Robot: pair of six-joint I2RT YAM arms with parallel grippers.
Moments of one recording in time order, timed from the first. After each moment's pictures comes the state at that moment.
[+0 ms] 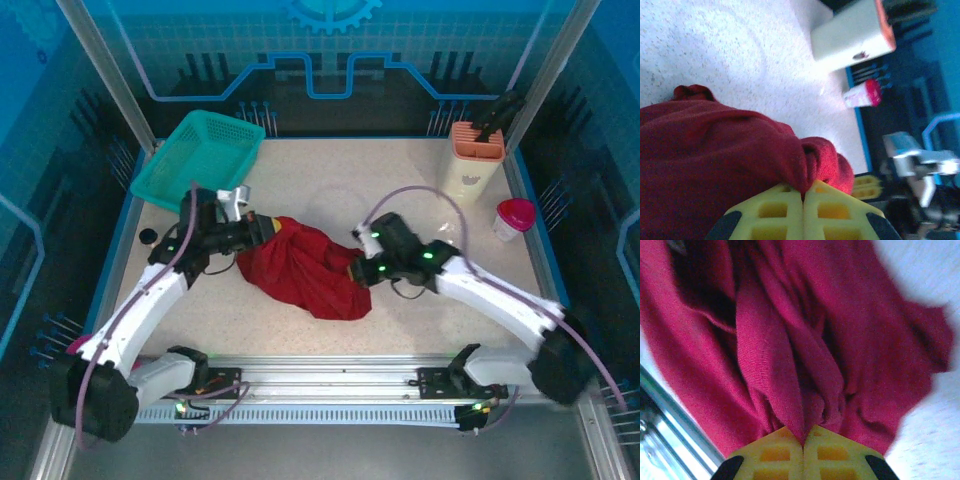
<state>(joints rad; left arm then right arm) -0.20 1.07 0.82 -0.28 0.63 -0.73 0.68 1.18 0.90 -0.56 -0.21 0.33</state>
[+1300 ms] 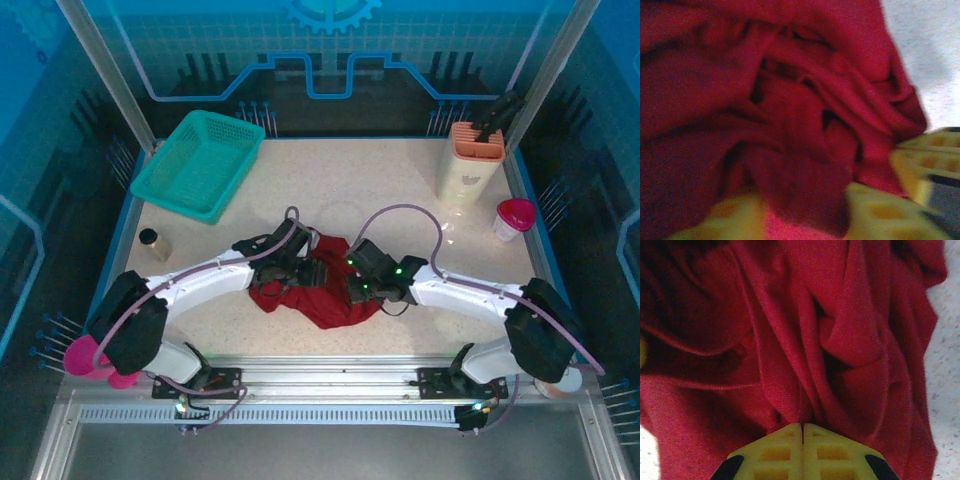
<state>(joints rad) -0.70 1.48 0.91 -0.45 0.16 -0.62 0.84 1.38 0.82 -0.49 0.05 0.61</state>
